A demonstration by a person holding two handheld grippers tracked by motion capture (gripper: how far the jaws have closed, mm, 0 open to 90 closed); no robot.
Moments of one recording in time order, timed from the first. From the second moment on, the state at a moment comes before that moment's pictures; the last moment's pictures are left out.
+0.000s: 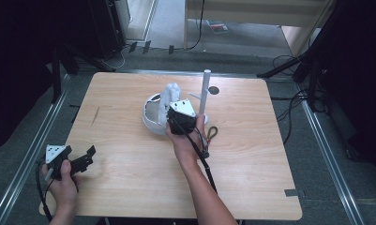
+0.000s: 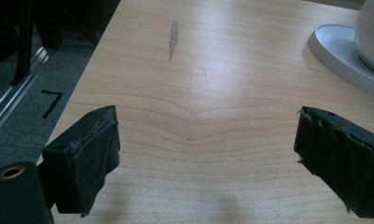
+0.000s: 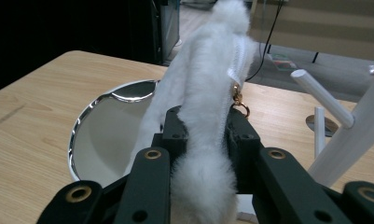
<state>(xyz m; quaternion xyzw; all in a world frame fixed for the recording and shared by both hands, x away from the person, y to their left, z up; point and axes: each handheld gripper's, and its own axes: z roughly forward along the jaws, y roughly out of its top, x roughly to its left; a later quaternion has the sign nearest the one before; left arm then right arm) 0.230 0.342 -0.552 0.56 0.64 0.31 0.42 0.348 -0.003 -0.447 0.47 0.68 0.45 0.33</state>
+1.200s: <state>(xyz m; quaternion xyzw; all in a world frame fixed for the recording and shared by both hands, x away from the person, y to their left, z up) 0.231 0.342 -0.552 0.57 0.65 0.31 0.41 0.382 -0.022 -0.437 0.50 0.69 0.48 0.22</state>
